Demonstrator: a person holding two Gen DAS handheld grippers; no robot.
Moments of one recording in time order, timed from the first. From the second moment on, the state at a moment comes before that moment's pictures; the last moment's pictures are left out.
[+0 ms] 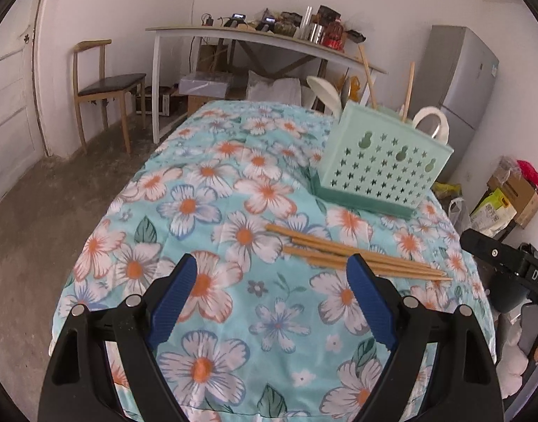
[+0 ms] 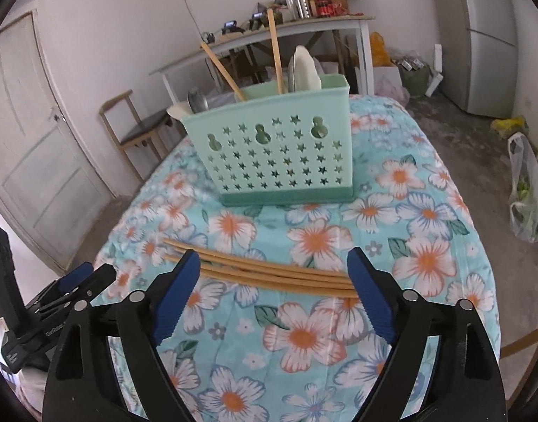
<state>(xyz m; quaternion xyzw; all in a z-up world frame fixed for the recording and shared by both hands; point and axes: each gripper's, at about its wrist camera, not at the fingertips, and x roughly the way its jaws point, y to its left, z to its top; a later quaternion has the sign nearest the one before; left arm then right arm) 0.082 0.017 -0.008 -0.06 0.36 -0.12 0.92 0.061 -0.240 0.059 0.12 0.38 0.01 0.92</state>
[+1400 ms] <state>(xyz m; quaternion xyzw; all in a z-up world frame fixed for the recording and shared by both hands) 0.091 -0.051 -0.046 -0.10 0.38 -0.31 0.86 0.108 -0.290 0.026 0.11 0.44 0.07 0.89</state>
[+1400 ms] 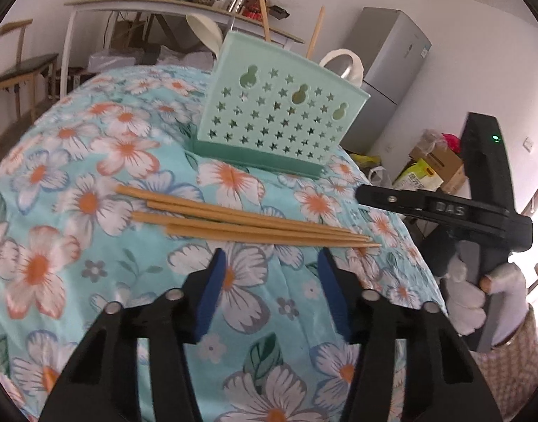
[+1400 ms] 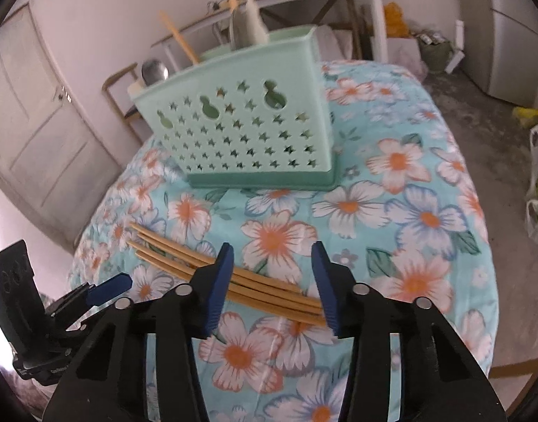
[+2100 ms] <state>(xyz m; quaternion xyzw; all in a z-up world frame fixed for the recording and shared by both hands) 0.098 -0.026 -0.070 -0.15 0.43 -0.29 0.84 0.119 -0.251 -0.014 0.04 0.52 0.09 0.85</state>
